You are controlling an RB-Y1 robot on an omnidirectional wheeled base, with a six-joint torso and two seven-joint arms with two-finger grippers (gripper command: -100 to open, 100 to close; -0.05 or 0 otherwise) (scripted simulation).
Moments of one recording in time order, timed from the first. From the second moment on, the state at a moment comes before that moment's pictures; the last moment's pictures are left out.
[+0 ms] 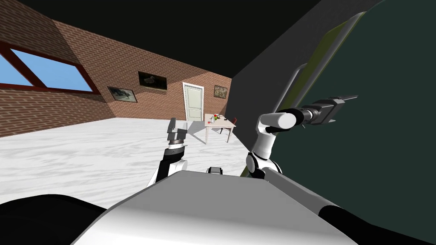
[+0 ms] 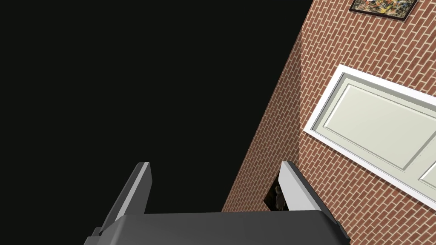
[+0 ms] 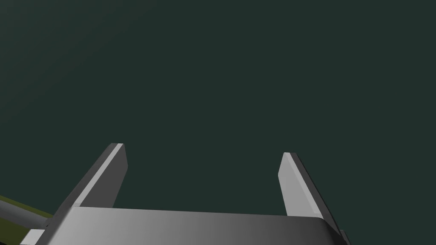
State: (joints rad) left arm 0.51 -0.04 -0.02 -2.31 0.00 -0.49 0.08; right arm -0.70 -0.13 -0.35 -2.06 -1.60 -1.23 -0.32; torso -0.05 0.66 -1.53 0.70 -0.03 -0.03
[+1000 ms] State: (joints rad) left arm 0.51 -0.04 -0.02 -2.31 0.00 -0.49 0.08; right arm -0.71 -0.10 -0.35 -2.08 -1.65 -1.25 -0.32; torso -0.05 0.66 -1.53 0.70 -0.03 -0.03
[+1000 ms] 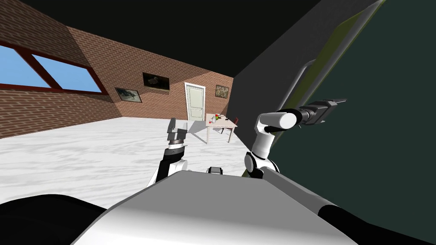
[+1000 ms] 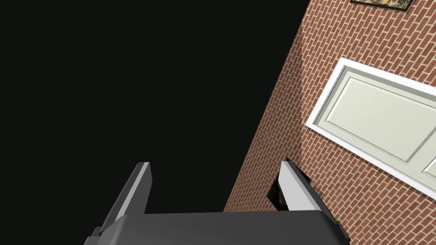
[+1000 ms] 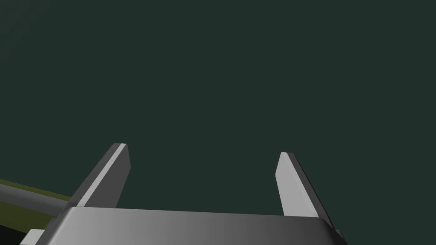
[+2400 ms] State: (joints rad) left arm 0.51 -0.04 -0.02 -2.31 0.00 -0.49 0.08; right arm -0.74 0.00 -0.31 -2.02 -1.69 -1.24 -0.32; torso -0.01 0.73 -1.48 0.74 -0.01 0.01
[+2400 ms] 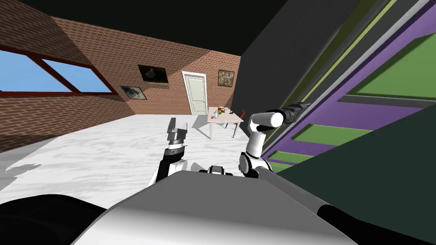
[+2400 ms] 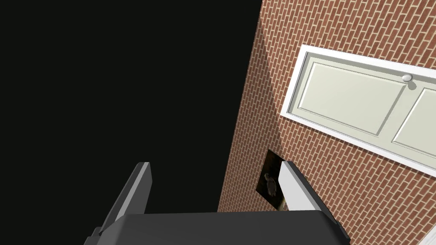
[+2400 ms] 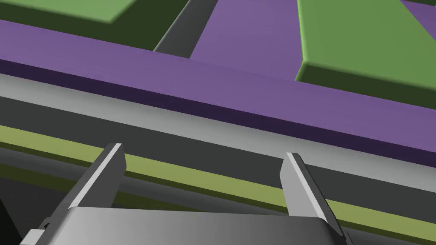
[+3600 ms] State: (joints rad) left arm 0.51 -0.04 -0.02 -2.31 0.00 -0.49 0.08; right arm -0.72 -0.24 -0.26 -1.76 -1.33 -1.05 -0.10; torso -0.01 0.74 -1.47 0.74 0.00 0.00
